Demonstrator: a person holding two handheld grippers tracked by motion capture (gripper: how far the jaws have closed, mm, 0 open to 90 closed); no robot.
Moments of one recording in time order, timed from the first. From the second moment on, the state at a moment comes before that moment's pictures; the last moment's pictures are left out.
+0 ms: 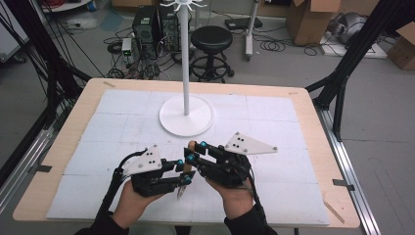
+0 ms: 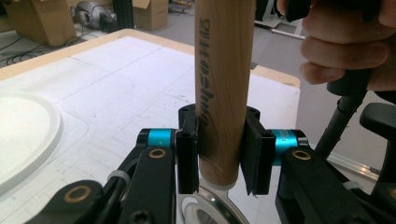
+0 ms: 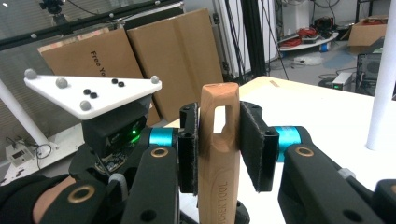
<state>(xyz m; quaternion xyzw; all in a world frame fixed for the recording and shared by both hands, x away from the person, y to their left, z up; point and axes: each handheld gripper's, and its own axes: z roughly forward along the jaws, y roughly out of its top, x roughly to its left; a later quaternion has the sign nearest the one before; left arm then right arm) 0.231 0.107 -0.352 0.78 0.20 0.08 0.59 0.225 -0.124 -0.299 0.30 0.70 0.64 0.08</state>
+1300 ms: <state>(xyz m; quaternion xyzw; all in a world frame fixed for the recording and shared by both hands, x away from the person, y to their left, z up) 0.229 0.124 -0.346 0.74 0.10 -0.08 0.66 0.244 -0.131 -0.319 0.06 0.69 0.71 -0.11</state>
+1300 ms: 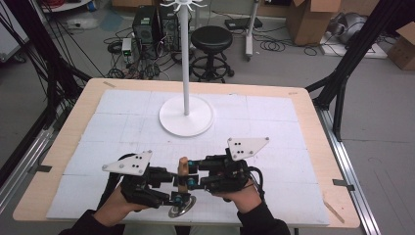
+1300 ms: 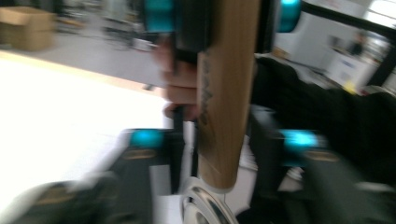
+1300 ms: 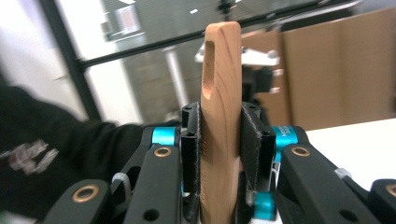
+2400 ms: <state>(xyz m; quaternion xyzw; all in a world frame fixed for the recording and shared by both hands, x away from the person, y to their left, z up) 0.231 0.124 -0.350 0.76 0.15 -0.01 0.63 0.235 -0.125 -0.316 0.18 0.70 0.69 0.00</state>
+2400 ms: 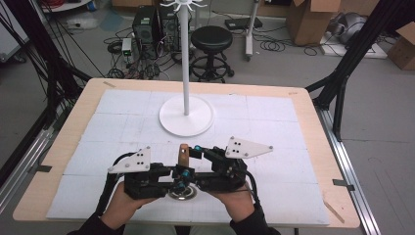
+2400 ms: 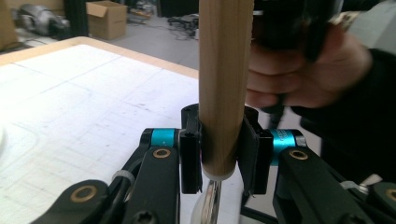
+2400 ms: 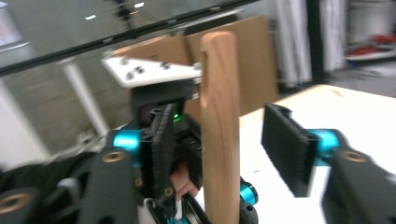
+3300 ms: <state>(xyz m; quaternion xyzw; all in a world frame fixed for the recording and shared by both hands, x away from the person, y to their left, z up) 0.255 0.214 -0.372 0.69 0.27 0.09 0.66 0.320 -0.103 -0.277 0.12 0.71 0.69 -0.02</state>
